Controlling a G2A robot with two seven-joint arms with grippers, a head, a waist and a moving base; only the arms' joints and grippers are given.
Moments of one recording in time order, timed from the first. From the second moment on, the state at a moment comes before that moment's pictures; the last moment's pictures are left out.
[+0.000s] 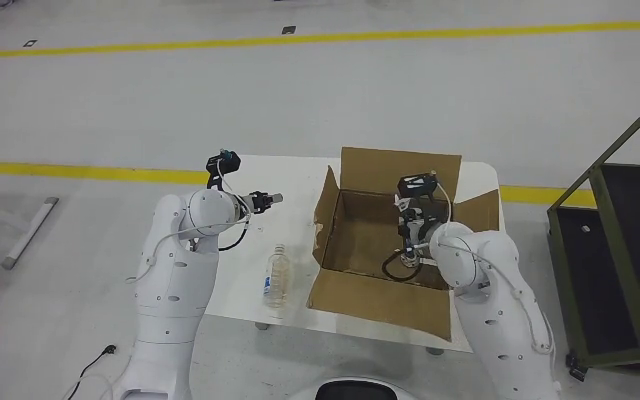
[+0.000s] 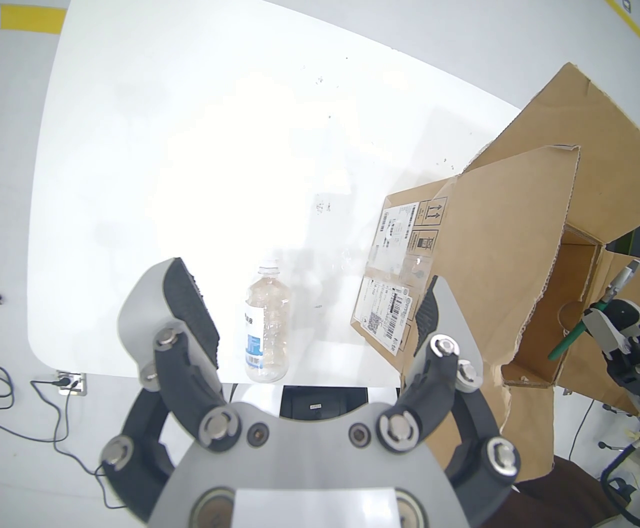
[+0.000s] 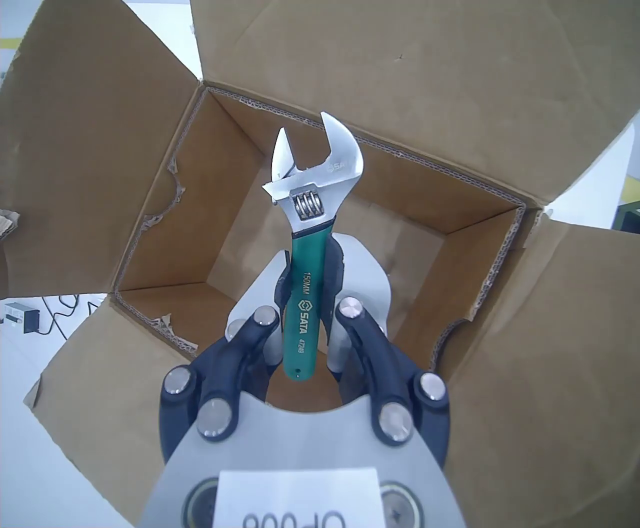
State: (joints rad) left arm 0.79 -1.47 -1.44 -1.38 1.08 0.19 -1.19; right arm -1.07 -1.36 1.36 -1.77 -1.26 0.09 1.19
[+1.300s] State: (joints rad) left arm 0.79 -1.47 -1.44 -1.38 1.08 0.19 -1.19; right arm -1.36 -1.28 1.98 -2.03 -1.18 0.02 1.21
